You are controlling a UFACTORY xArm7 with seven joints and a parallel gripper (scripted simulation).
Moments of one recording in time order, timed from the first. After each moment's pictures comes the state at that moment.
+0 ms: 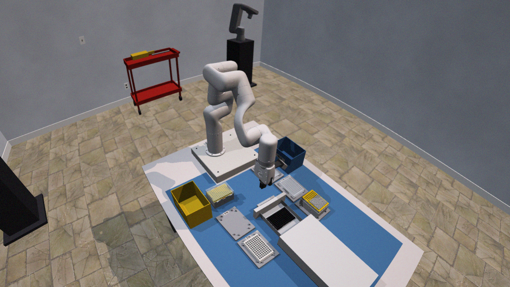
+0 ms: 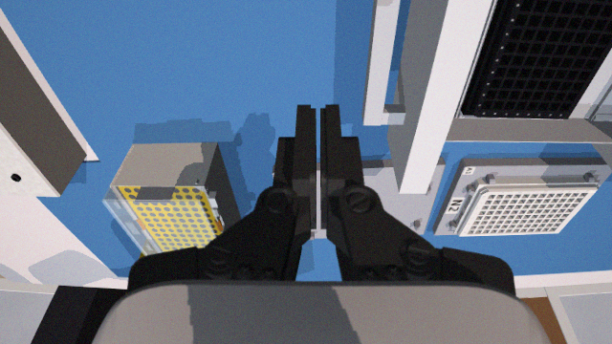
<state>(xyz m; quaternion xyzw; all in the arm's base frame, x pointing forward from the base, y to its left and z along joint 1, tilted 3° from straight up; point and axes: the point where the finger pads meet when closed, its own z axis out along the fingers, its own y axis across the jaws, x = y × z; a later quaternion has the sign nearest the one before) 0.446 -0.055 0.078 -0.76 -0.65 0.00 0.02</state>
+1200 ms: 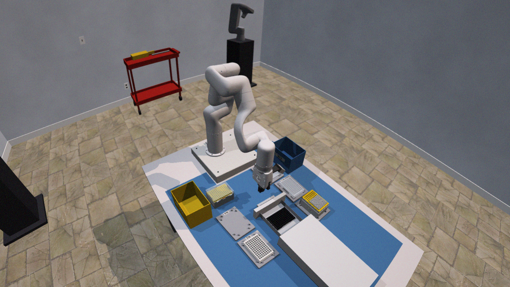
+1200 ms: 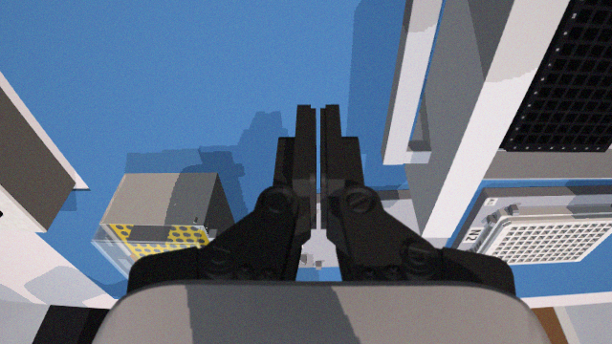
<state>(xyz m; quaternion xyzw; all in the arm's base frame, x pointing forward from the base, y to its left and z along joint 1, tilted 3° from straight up) 0.436 -0.053 0.041 -0.76 -0.65 0.00 0.02</state>
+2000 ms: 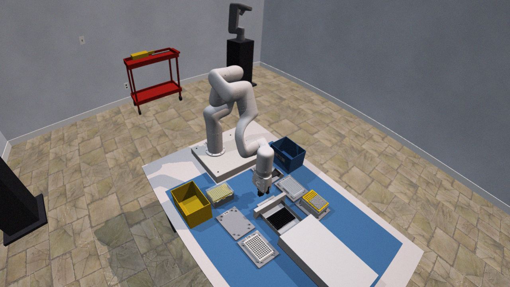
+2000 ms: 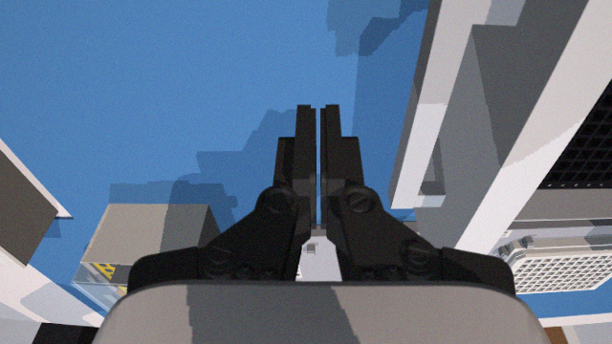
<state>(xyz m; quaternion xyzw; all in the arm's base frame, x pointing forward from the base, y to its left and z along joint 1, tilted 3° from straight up) 0.435 -0.052 0.008 -0.76 -0.65 0.00 0.02</state>
